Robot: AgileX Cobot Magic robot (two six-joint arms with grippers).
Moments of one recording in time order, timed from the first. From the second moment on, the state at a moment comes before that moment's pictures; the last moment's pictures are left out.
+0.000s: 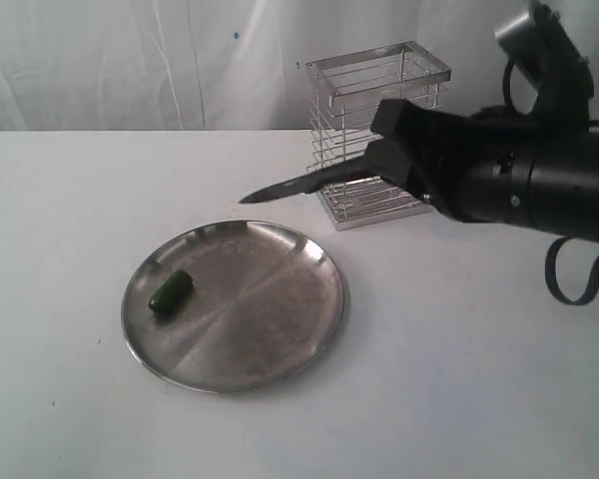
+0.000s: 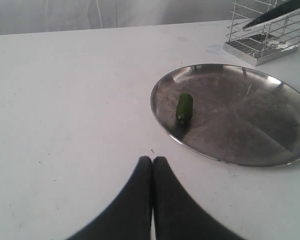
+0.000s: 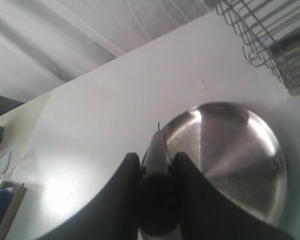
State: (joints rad) left arm -0.14 0.00 0.02 -0.19 0.31 0.13; right arm 0.45 1.22 -0.72 1.71 0.25 -1.03
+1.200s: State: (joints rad) left arm -0.14 0.00 0.02 -0.19 0.31 0.13; right arm 0.38 1.48 -0.89 1.74 0.56 -1.28
